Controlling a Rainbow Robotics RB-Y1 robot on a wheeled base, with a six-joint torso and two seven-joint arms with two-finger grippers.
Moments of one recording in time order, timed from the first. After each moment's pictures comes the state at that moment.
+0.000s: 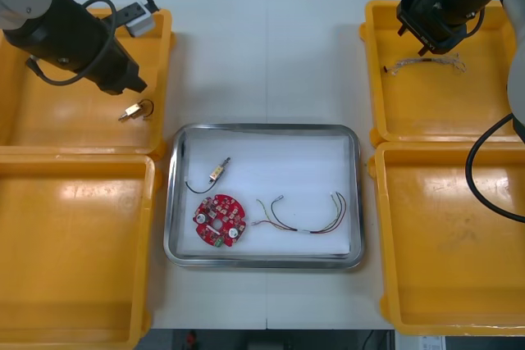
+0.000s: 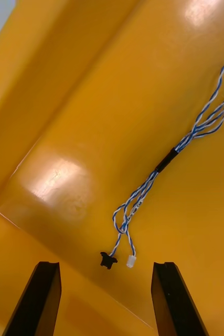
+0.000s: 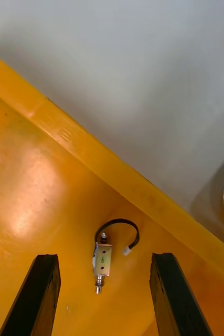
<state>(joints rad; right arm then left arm) -1.42 -0.43 -0.25 -0.31 -0.15 1.21 0.75 -0.81 0.61 -0.03 -1.40 0.80 1.56 -2.19</state>
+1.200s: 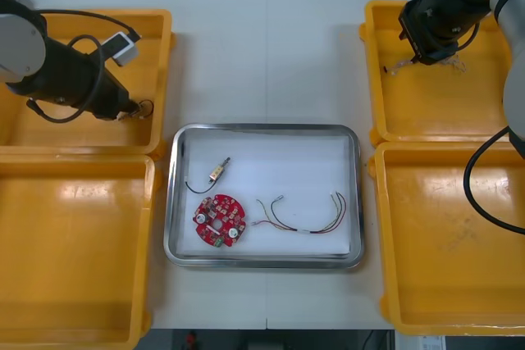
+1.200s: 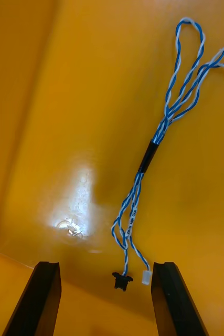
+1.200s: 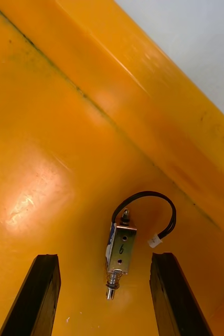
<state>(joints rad) -1.37 -0.42 -0.26 -0.31 -0.17 1.12 0.49 -0.64 0.67 -0.07 -1.40 0.86 1.32 -2.20</state>
